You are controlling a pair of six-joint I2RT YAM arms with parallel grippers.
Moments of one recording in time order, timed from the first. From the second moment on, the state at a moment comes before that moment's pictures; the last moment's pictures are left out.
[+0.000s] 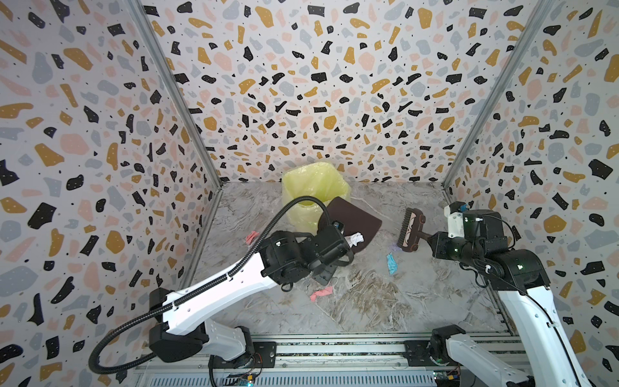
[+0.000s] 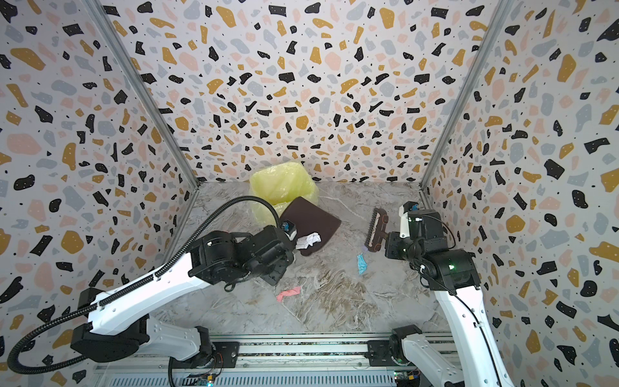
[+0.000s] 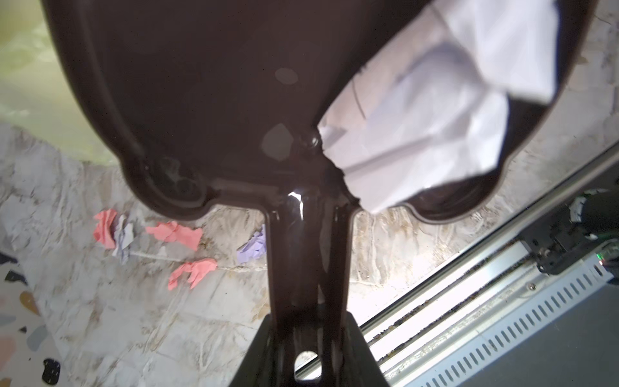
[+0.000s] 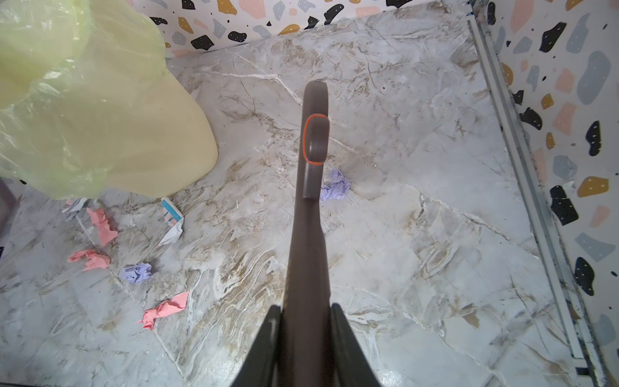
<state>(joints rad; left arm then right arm) -1.10 1.38 1.66 -1.37 -0.34 -0.45 0.21 0.90 1.29 -1.15 -0.04 0.27</state>
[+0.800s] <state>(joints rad) -0.49 1.40 1.80 -1.37 -0.34 -0.26 0.13 0.86 1.20 -1.09 -0.24 0.27</state>
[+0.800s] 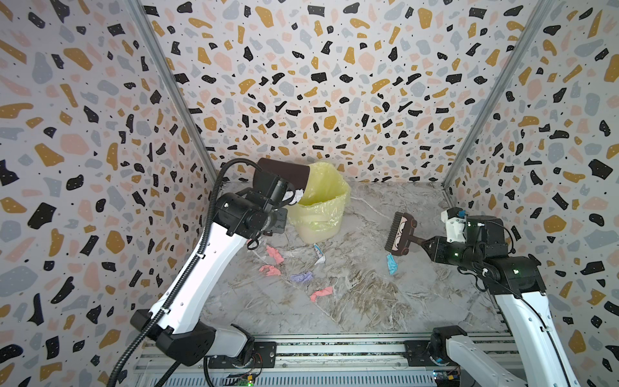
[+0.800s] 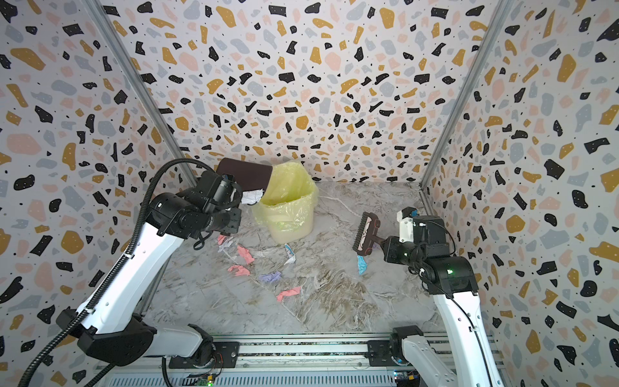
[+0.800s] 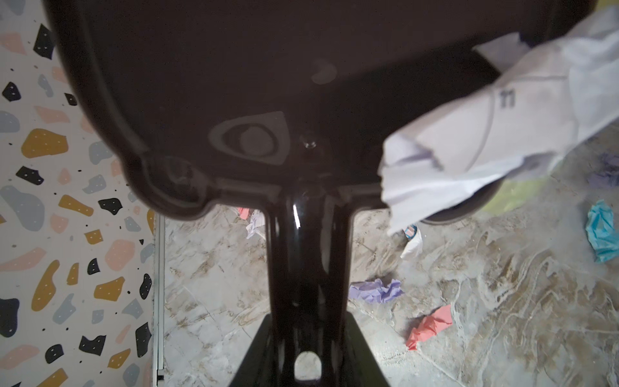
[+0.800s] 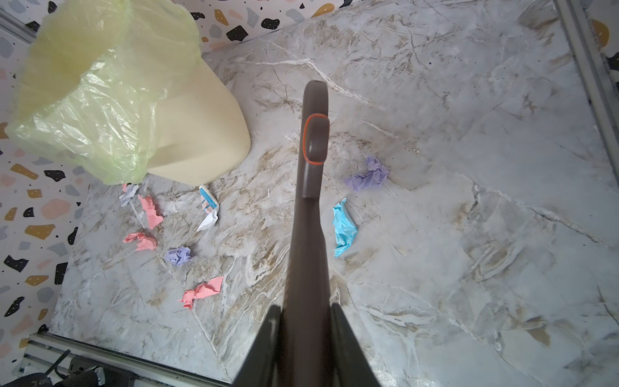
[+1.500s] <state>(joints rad) -0.39 1.63 1.91 -1.29 -0.33 -0.13 0.11 0.83 1.20 -1.16 -0.30 0.27</state>
